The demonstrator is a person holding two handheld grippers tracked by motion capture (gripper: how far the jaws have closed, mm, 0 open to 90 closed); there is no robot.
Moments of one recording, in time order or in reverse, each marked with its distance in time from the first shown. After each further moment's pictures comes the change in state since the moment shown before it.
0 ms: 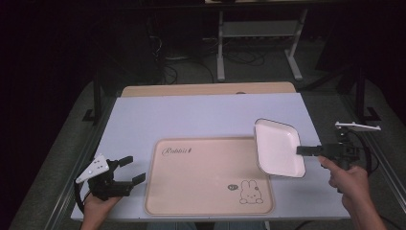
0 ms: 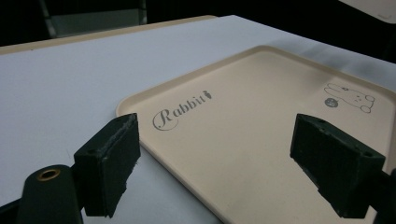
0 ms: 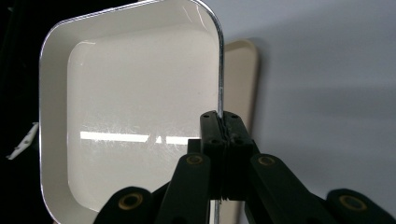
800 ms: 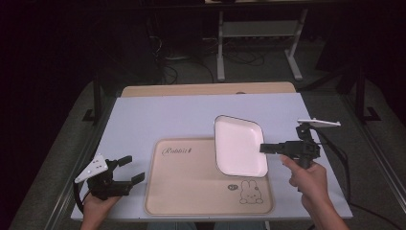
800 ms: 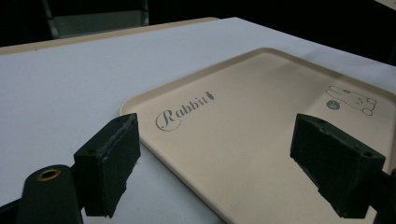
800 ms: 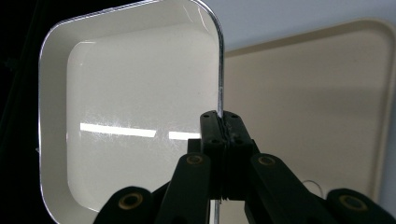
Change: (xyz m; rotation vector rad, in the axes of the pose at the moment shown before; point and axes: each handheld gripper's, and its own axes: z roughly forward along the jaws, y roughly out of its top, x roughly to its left) left arm 0.002 -0.001 -0.001 -0.006 0.004 -0.005; right arm 0.082 -0.018 0.062 0.020 0.065 -0.033
